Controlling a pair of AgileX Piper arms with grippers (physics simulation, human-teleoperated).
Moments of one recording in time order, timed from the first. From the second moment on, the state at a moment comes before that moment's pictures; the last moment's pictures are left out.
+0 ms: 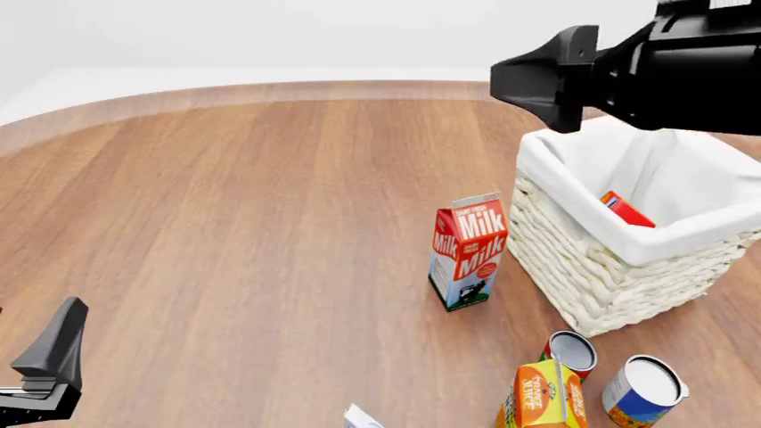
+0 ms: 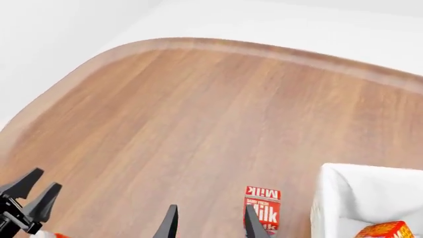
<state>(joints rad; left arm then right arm) 0.00 0.01 0.00 0.00 0.00 0.61 1.01 -1.20 0.63 0.17</state>
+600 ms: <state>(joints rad) 0.00 0.01 0.00 0.00 0.00 0.80 1.11 -1.21 0.61 0.17</state>
